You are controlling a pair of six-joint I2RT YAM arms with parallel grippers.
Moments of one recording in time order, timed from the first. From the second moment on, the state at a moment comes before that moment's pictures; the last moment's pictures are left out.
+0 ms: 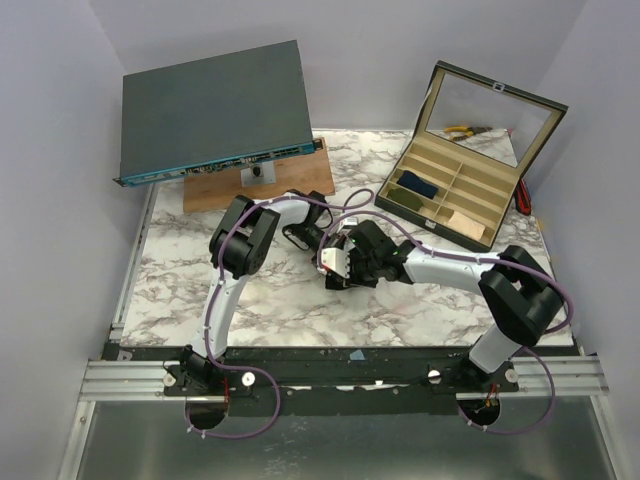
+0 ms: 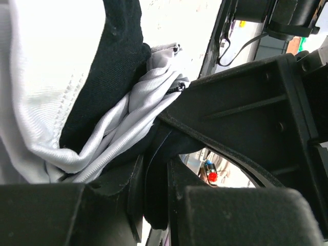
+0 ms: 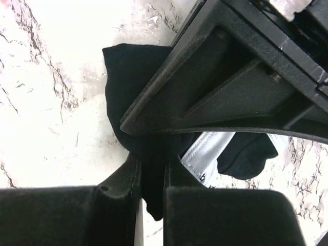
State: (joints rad) left arm -0.52 2.36 1.62 -0.99 1.19 0.24; right arm 0.80 1.64 0.88 -0.25 -0.22 -0.74
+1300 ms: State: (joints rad) left arm -0.29 1.54 0.99 -0.60 0.97 0.24; right arm 0.55 2.00 1.31 -0.68 -0.75 -0.64
